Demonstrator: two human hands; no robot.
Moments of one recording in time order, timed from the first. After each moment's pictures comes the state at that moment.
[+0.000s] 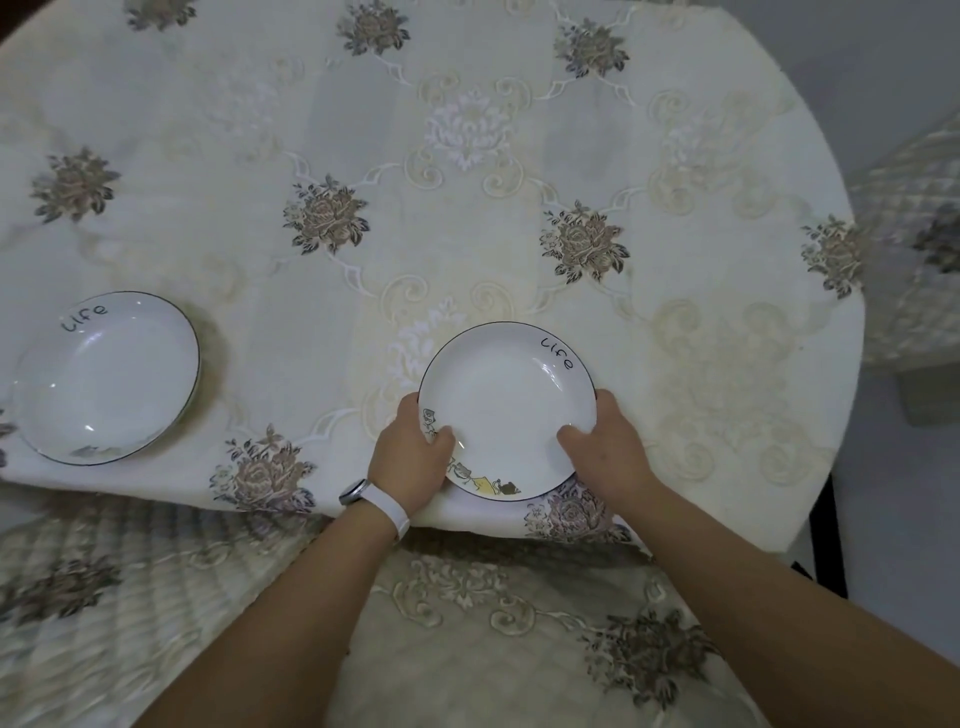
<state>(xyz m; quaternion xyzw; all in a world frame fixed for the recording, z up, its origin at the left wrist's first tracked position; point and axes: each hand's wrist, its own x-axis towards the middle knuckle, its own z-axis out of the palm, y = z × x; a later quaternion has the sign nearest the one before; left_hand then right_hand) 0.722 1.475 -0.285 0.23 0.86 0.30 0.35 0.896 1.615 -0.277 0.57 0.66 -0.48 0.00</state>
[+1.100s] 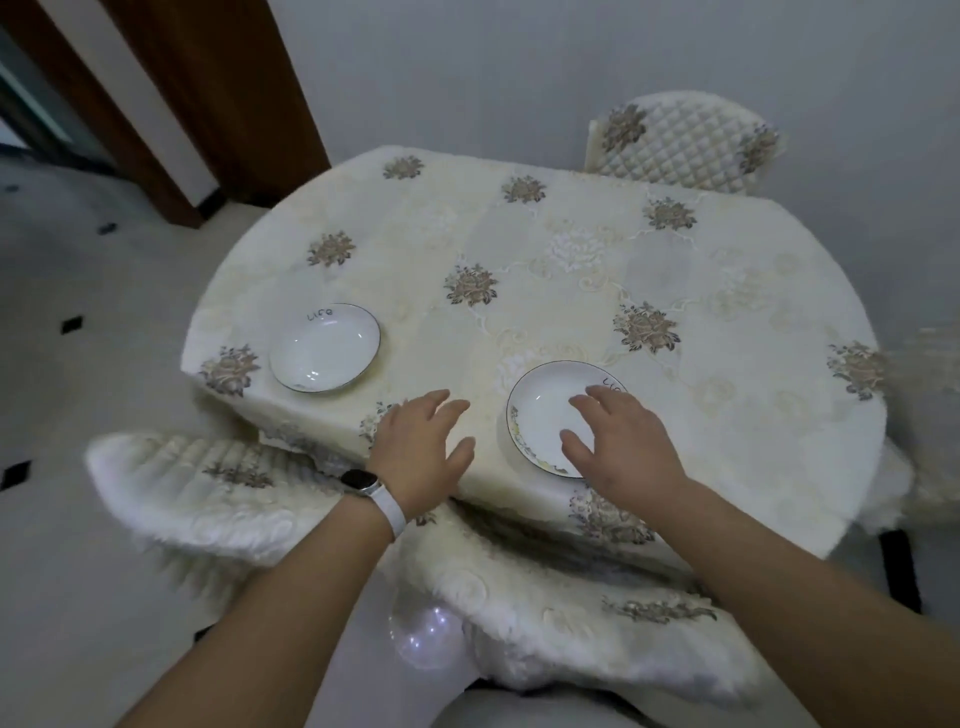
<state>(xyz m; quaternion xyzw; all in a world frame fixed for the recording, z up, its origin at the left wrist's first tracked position) 0.763 1.341 -0.141 0.39 0.91 0.14 0.06 0.914 1.540 -0.148 0.25 0.96 -0.14 -0.02</state>
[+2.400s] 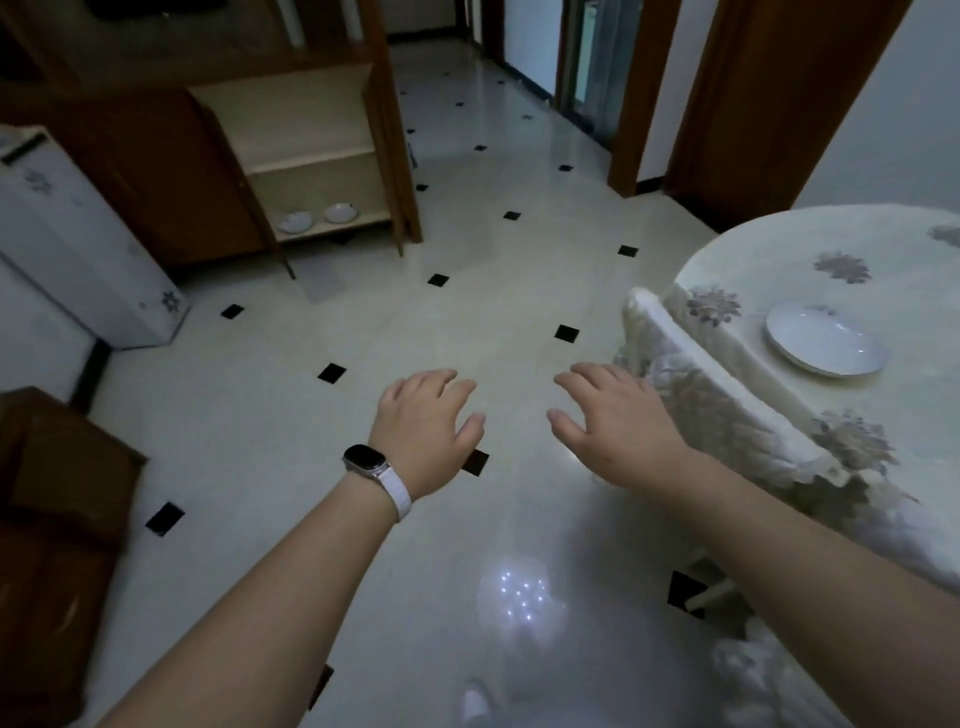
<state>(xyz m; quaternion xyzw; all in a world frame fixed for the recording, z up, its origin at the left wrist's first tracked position) 0.918 0.758 -0.088 0.00 0.99 0.08 -0.09 0.866 0.982 -0.072 -0.24 0.97 -0.09 -0.01</state>
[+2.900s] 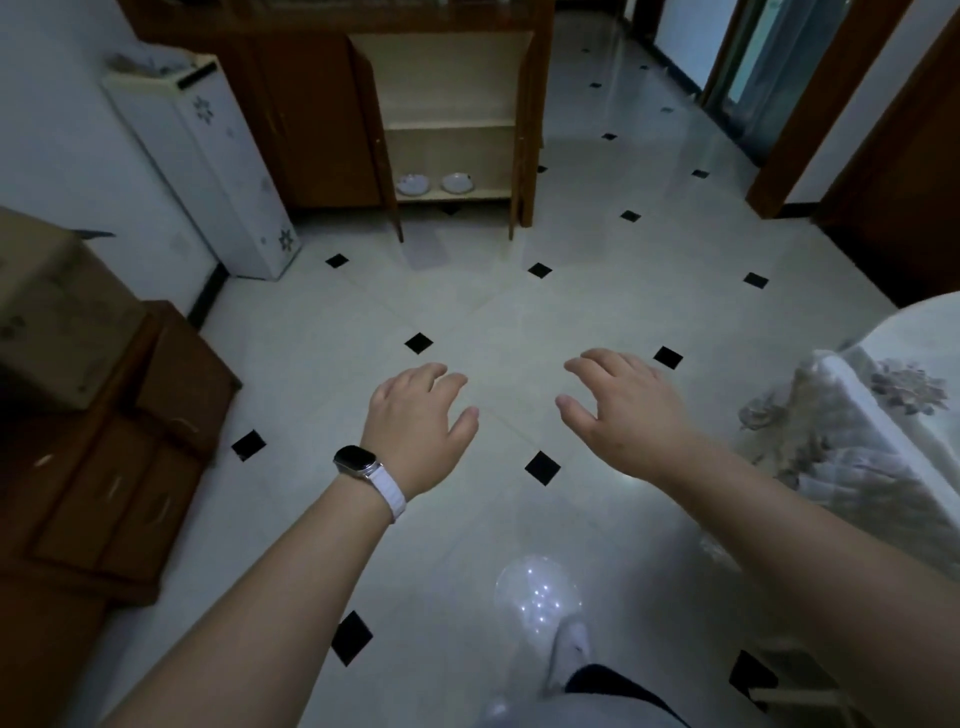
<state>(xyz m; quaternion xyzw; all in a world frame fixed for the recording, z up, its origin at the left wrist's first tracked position) 0.934 0.582 -0.103 -0.16 0.97 0.11 -0.13 0.813 0.792 -0.072 -0.35 0.93 -0.09 0.01</state>
